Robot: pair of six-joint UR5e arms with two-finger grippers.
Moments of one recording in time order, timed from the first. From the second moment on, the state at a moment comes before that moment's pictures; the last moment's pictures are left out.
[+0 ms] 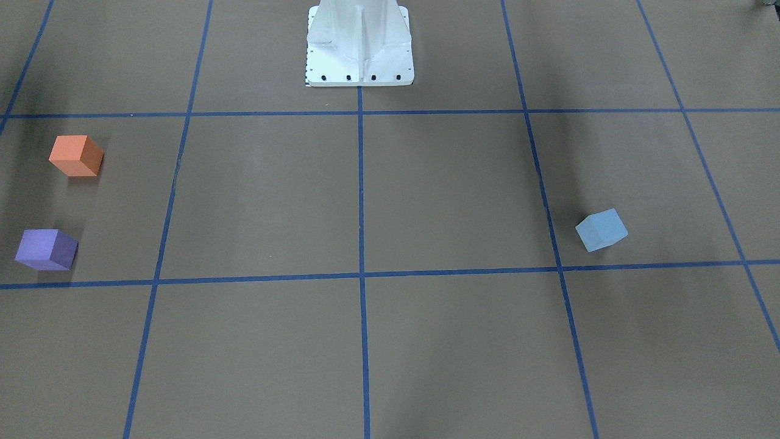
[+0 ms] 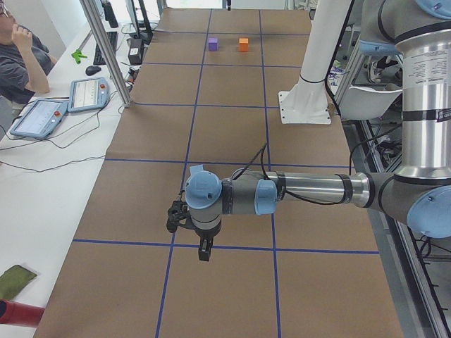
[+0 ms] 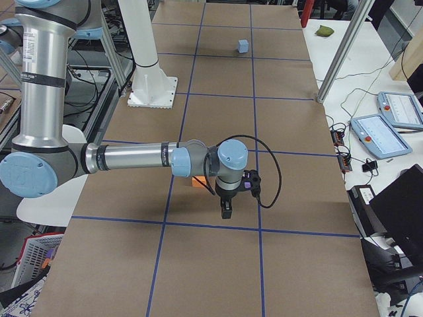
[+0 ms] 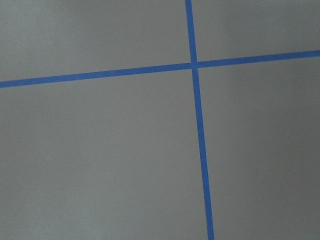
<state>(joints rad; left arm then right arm) -1.64 -1.46 -1.71 -1.52 -2.36 0.16 1.48 -1.70 1.78 -1.61 2.33 -0.01</state>
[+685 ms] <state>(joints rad) -1.63 -1.46 -1.73 -1.57 -2.36 0.17 1.48 -1.70 1.78 -1.61 2.34 -0.01</state>
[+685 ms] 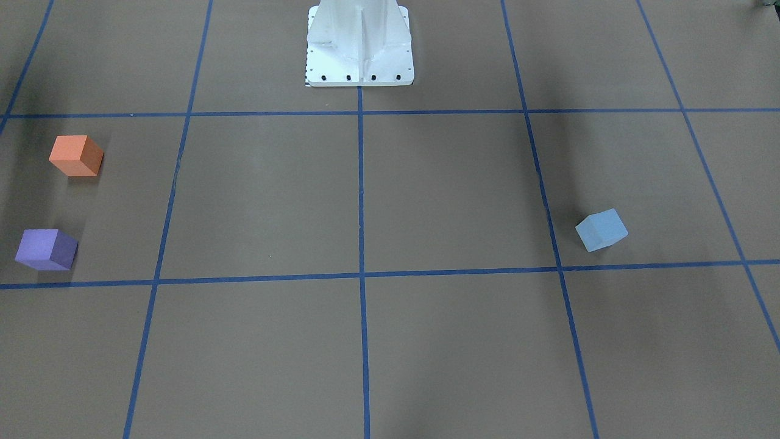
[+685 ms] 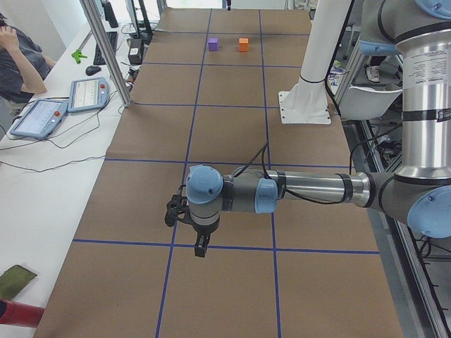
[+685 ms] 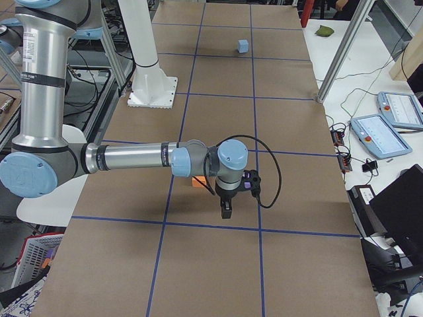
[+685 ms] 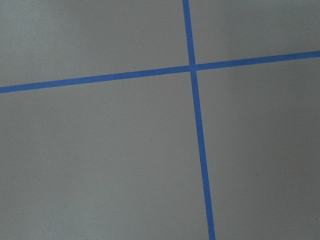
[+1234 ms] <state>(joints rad) -1.52 -1.56 -1.72 -1.59 -2.46 0.05 1.48 -1.70 1.78 -1.61 2.34 -0.01</state>
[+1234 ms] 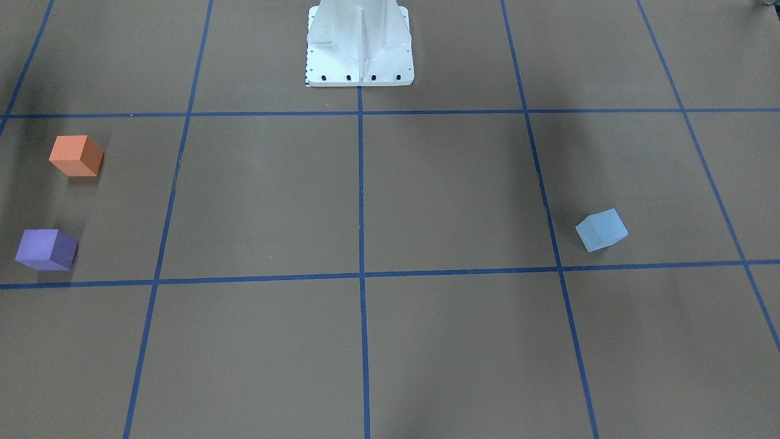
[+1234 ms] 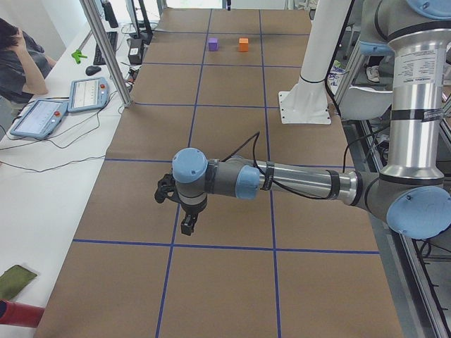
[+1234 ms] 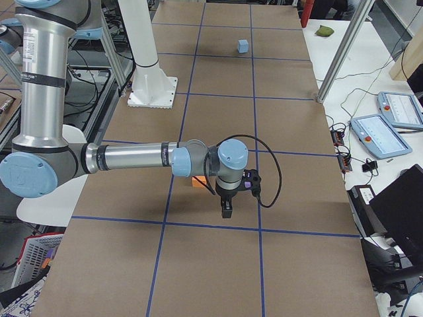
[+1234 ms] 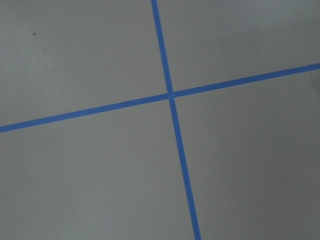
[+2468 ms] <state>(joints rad) -0.96 -1.83 -1.57 -1.88 -2.19 -0.95 1.48 -1.70 1.78 -1.61 2.33 -0.01</state>
